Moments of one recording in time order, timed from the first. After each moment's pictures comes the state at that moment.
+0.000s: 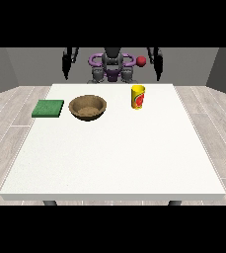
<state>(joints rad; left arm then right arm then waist) -0.01 0.11 0.00 -1.55 -0.01 0.00 0.01 0.01 -0.09 -0.01 -1.58 0.04 0.01 -0.02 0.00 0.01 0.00</state>
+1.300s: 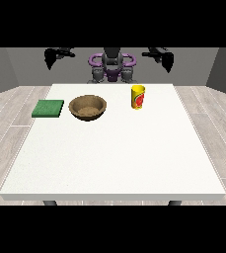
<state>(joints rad) -0.16 0.15 0.21 -1.54 0.17 -0.09 -0.15 -0.04 -0.21 -0.22 -1.62 -0.21 0.24 -0.08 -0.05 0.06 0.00</state>
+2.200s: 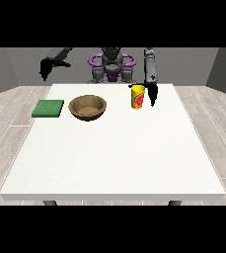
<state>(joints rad) -0.32 0.06 0.22 -0.96 0.03 0.02 -0.69 -0.13 -0.24 -0.26 -1.49 -0.21 0.30 -0.22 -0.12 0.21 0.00</state>
